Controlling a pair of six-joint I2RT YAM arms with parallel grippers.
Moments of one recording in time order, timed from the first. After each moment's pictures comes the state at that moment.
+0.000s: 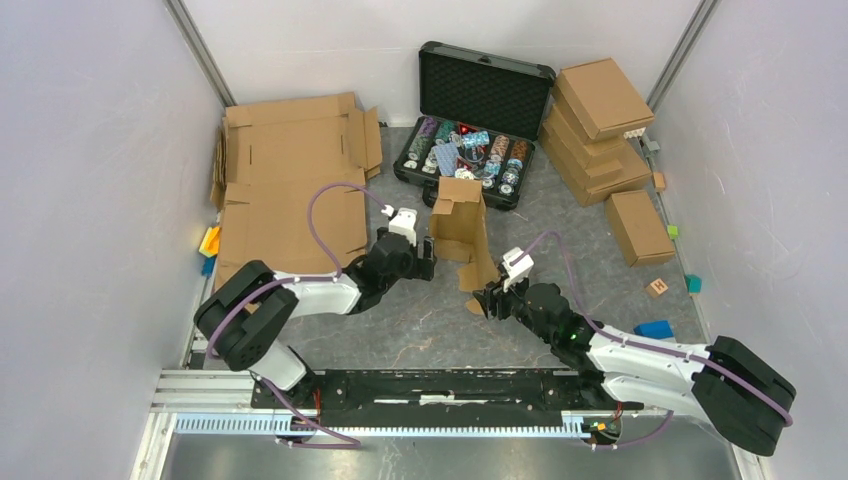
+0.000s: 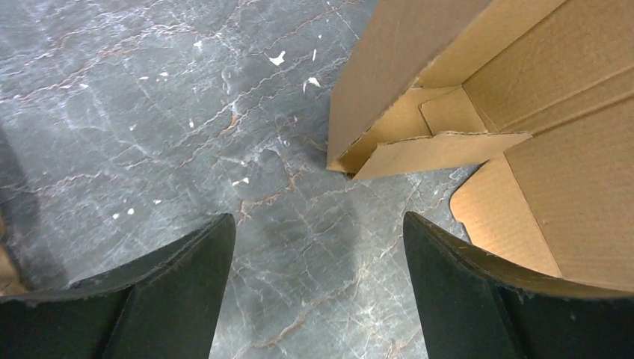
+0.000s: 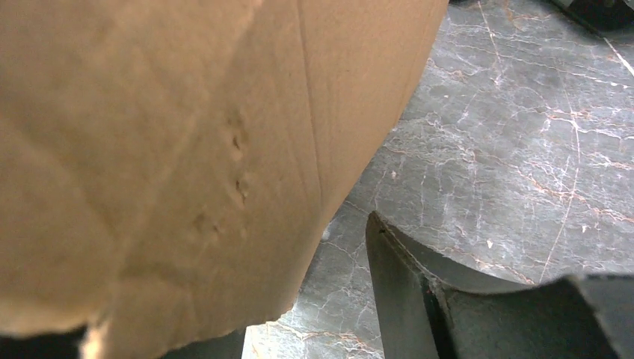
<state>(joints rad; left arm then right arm) -0.77 1.53 0.57 0.43 -0.28 -0.37 0.90 0.98 0.16 0.50 0.22 0.18</state>
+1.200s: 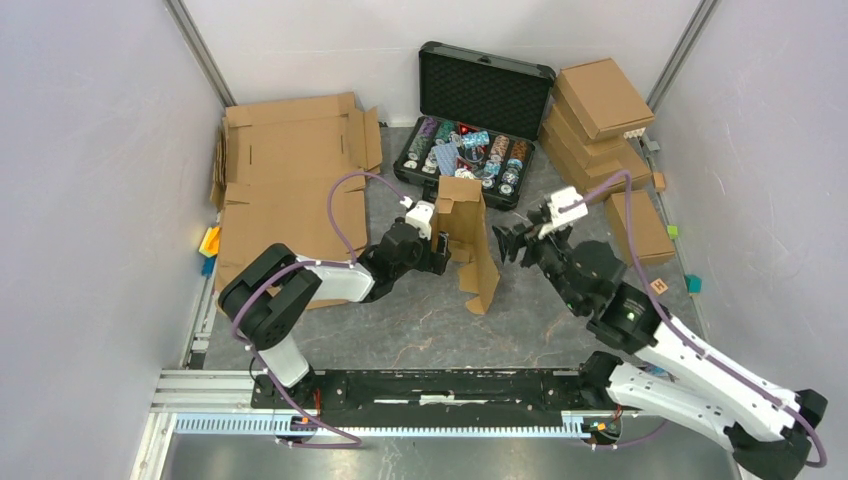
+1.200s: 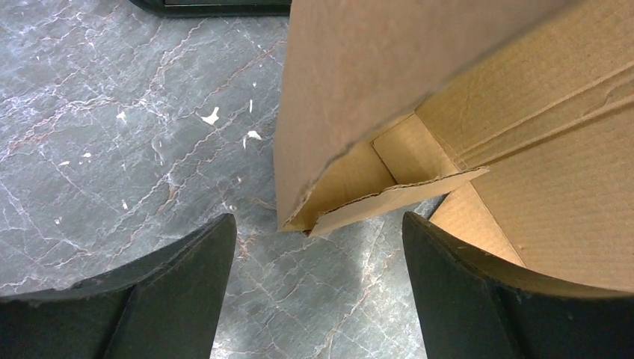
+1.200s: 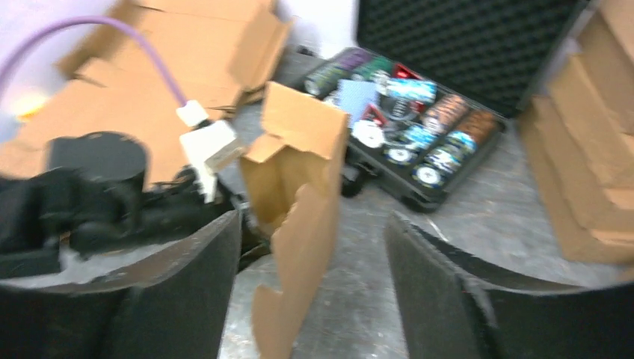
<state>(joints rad) -0.75 1.70 0.69 0.52 -0.13 -0.27 0.90 0.68 0.72 -0.08 0.40 0.09</state>
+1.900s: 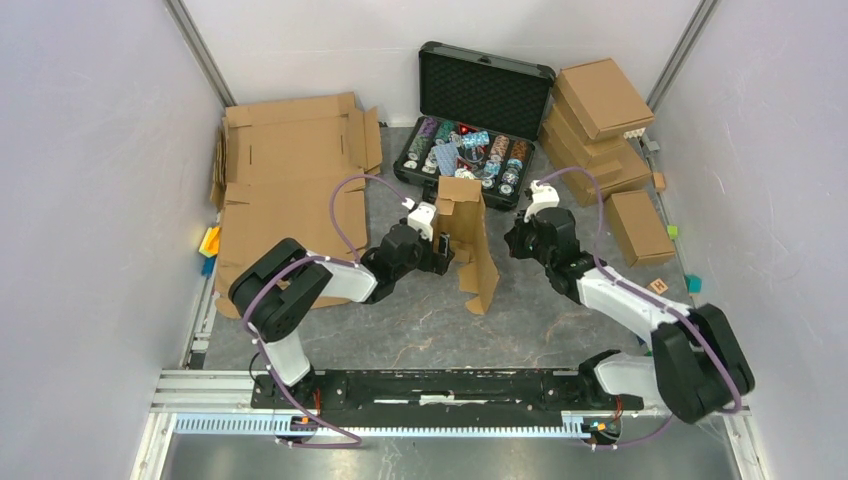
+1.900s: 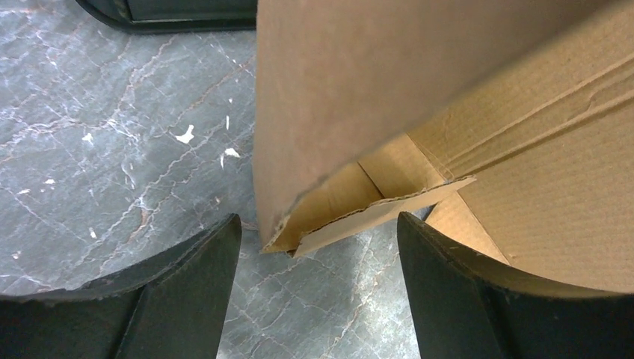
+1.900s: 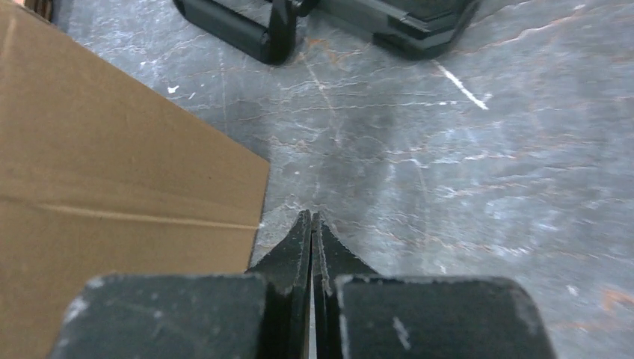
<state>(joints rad) -0.74 1.75 0.68 0.65 -0.08 -0.26 0.44 1.21 0.58 0.15 0.06 0.29</state>
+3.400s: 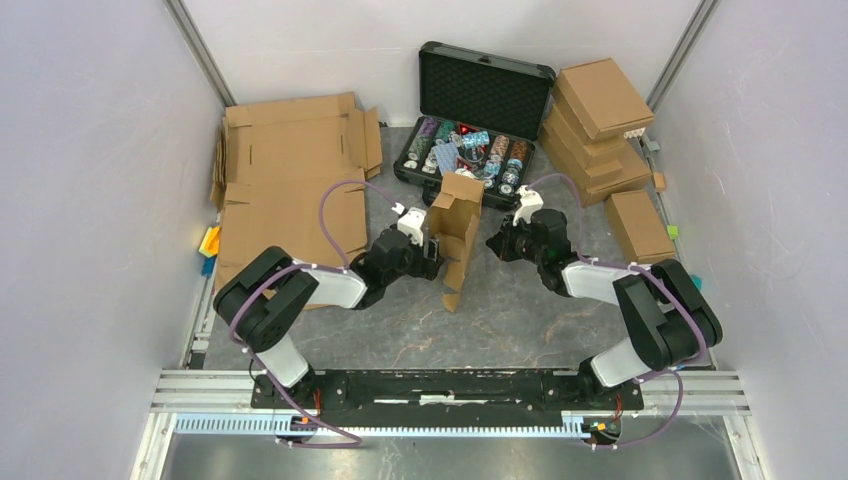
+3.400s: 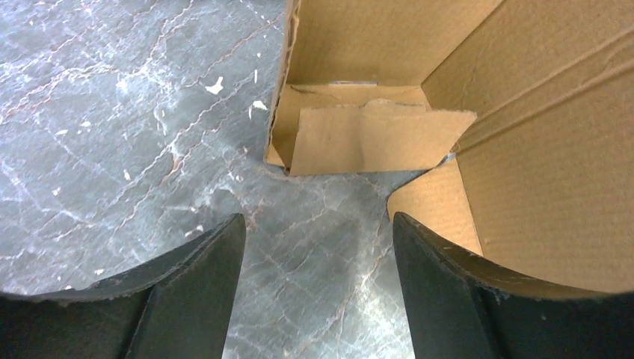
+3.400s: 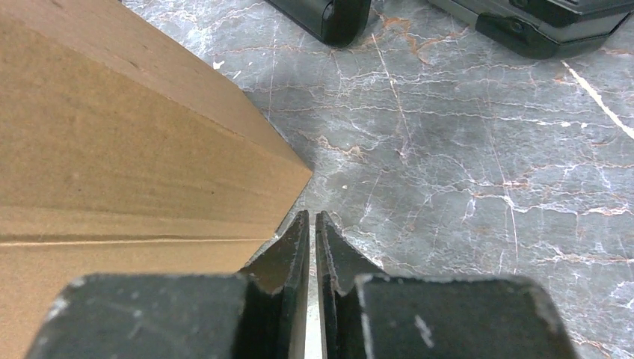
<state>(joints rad) -0.72 1.69 0.60 0.61 -0.07 -0.27 0.39 1.51 0.54 0.49 -0.24 0.32</state>
